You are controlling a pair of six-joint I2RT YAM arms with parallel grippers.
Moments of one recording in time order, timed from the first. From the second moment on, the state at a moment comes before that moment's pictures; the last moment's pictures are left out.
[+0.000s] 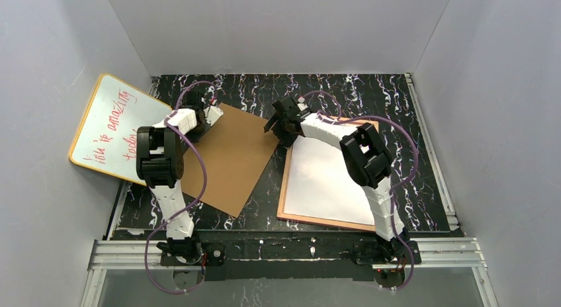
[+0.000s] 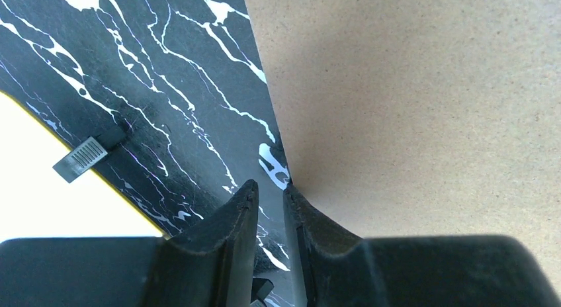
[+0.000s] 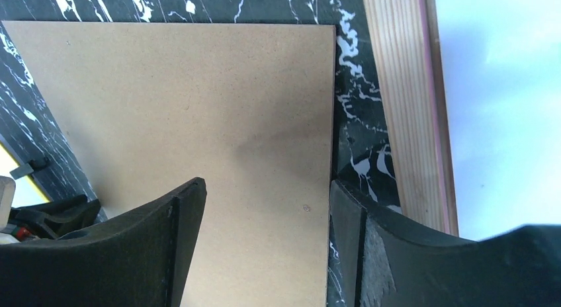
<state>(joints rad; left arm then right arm) -0.01 2.01 1.35 -0.55 -0.20 0.75 0.72 2.20 1.68 -0.43 0.08 1.25</state>
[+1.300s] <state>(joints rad) 0.02 1.84 1.12 -0.54 -0.15 0.84 0.99 2.09 1.57 -0.62 0.12 1.34</state>
